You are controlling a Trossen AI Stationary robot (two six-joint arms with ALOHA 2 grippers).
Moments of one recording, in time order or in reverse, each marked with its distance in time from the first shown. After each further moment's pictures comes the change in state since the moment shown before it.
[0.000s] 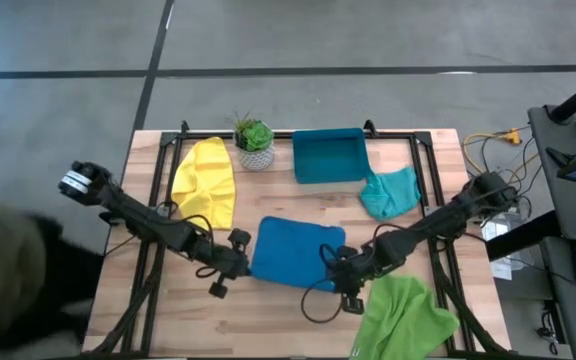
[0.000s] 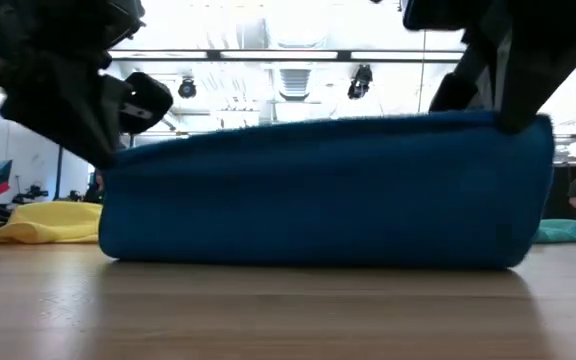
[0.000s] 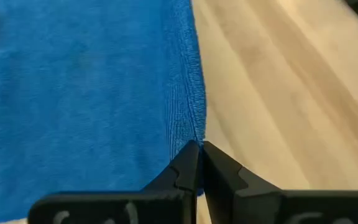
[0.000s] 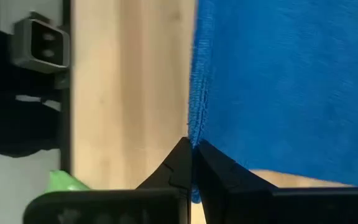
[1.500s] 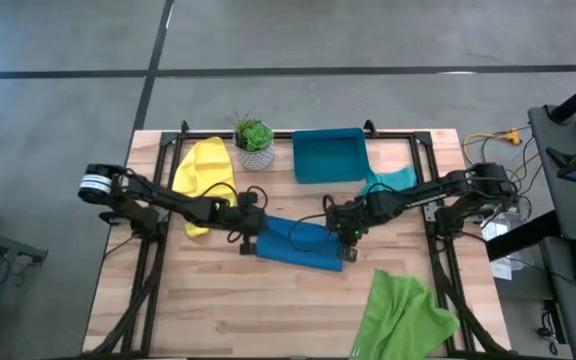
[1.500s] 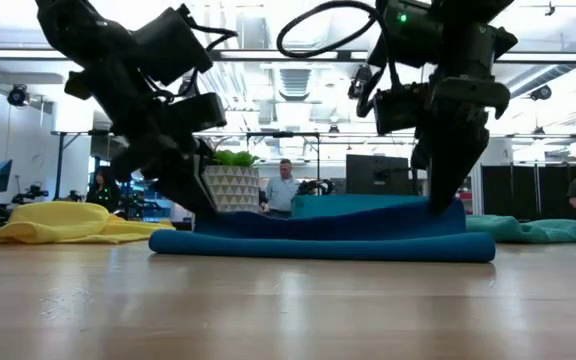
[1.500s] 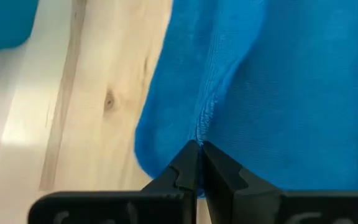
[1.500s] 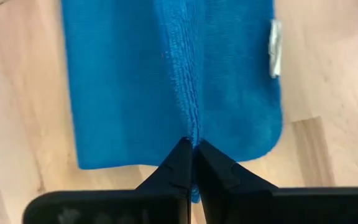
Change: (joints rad) left arm 0.392 0.175 -0.001 0.120 -0.082 0.066; right arm -0.392 -0.034 -0.110 -0.167 0.006 -0.241
